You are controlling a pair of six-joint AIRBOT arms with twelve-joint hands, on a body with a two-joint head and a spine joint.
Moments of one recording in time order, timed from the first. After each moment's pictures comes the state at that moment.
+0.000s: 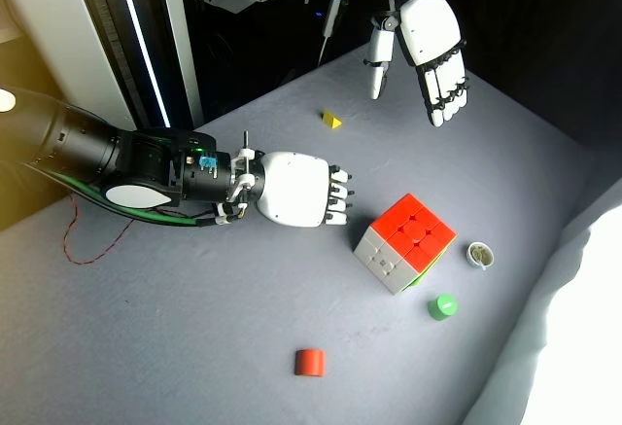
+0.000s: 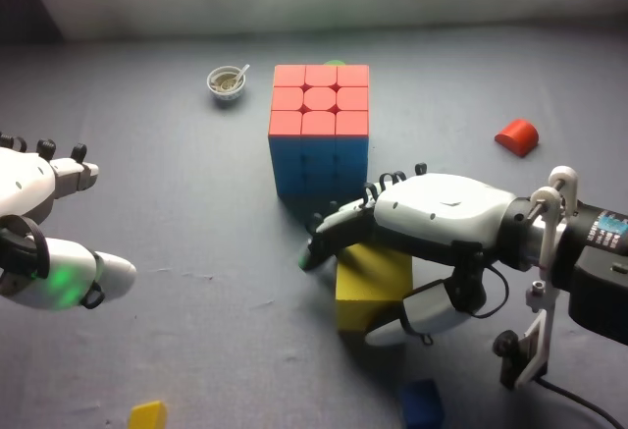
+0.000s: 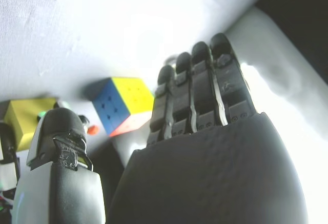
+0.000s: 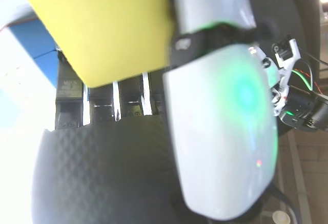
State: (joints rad) left arm 0.20 -0.61 0.56 -1.80 -0.72 2.65; right arm -0.45 -1.27 1.13 0.02 0.53 -0.67
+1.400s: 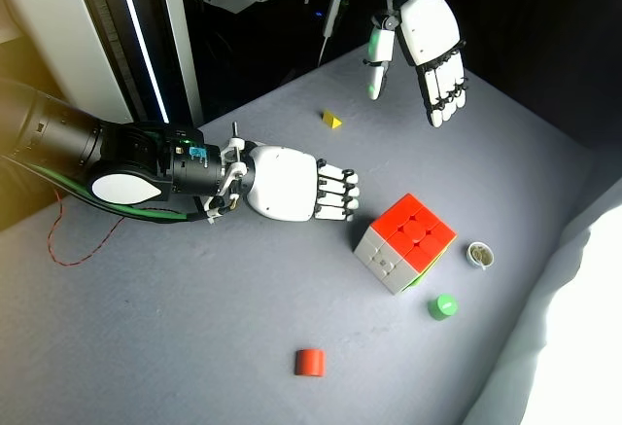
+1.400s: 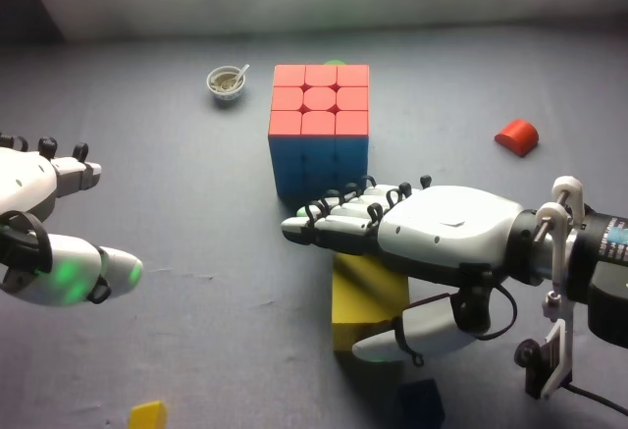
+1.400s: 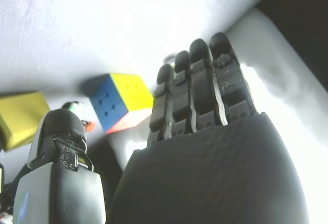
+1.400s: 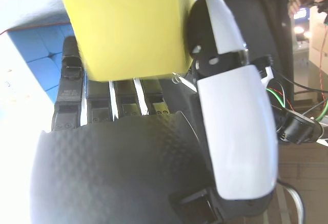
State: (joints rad) left arm 0.20 -0.61 0.56 -1.80 -0.72 2.62; right arm -0.44 -1.22 1.07 -0.12 0.46 -0.64
